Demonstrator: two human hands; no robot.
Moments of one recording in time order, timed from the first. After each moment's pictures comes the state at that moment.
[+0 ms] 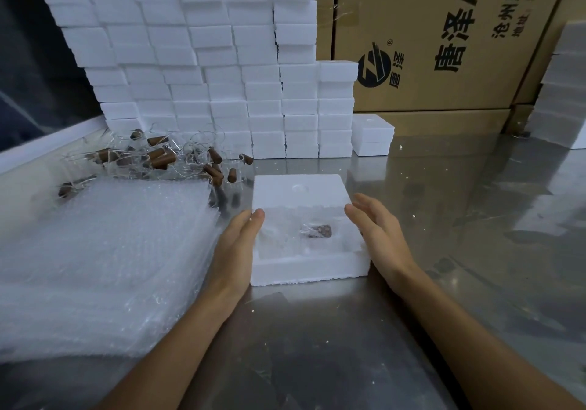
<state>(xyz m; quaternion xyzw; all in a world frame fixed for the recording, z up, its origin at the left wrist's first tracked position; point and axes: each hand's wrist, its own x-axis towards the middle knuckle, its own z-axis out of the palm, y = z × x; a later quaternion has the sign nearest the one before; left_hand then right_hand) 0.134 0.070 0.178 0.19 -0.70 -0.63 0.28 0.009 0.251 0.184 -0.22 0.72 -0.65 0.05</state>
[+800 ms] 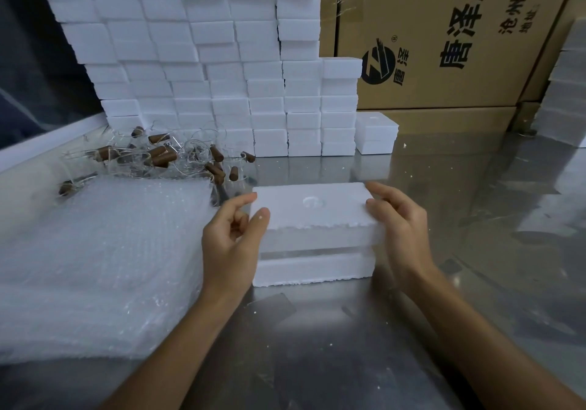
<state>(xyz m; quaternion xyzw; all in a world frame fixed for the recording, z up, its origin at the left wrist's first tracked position) 0.142 0.081 0.196 0.13 -0.68 -0.58 0.43 0.016 0.256 0.197 -0.20 0.65 -0.73 -0.02</state>
